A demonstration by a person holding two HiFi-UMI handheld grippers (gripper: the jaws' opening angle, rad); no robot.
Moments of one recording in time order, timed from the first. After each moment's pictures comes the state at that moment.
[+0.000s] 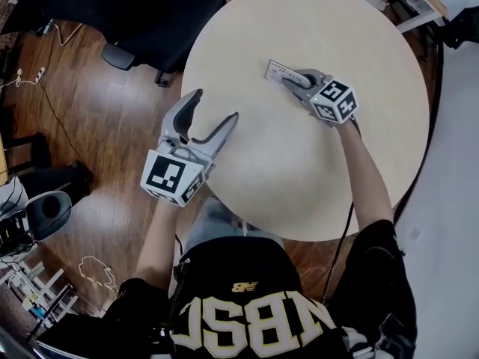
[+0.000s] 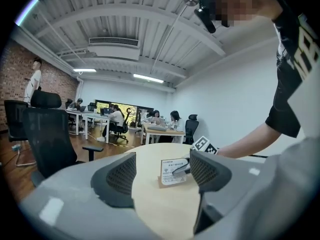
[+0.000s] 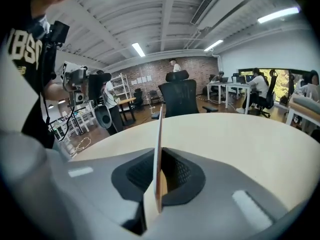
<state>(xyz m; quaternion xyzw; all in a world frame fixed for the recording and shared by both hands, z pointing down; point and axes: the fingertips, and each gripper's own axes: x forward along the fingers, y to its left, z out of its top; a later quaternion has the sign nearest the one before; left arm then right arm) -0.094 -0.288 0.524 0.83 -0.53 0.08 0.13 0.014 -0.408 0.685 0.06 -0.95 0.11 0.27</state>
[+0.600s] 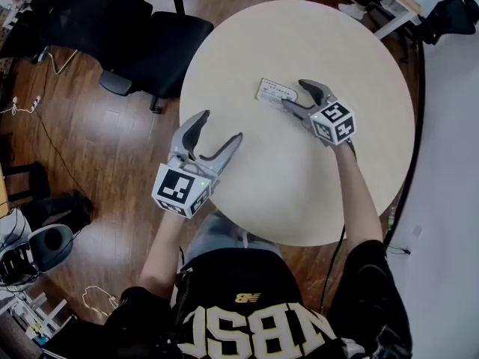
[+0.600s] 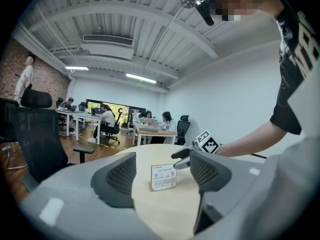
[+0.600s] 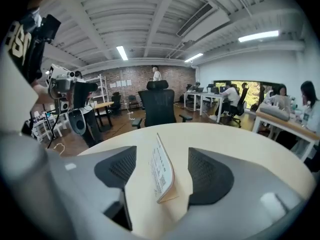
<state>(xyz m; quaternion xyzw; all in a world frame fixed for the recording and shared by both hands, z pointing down) -0.089 -0.275 0.523 0.86 -0.49 0.07 0.13 0.045 -0.412 0.647 0.21 -0.94 0.10 0.25</state>
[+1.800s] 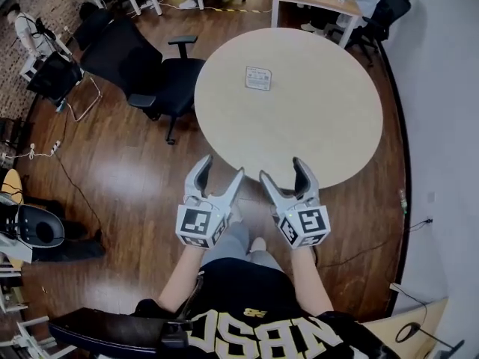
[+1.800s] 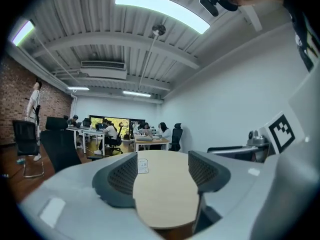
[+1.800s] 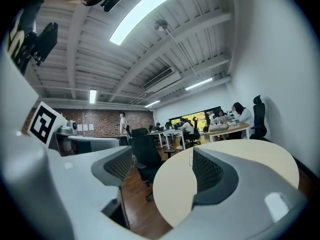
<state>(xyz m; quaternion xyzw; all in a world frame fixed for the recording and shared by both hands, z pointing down) -0.045 0.076 0.423 0.86 -0.51 0.05 0.05 0.072 0.076 0.439 0.48 -0.87 0.10 -0.01</state>
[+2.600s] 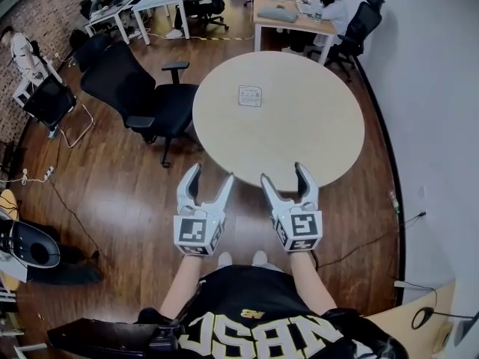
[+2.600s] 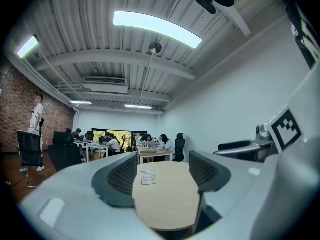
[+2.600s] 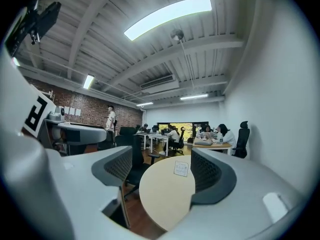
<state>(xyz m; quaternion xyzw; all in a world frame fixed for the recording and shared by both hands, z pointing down) -0.094 0.133 0.374 0.85 -0.53 0.01 0.00 0.057 0.134 0.393 0.57 -0.82 0.02 0.02</state>
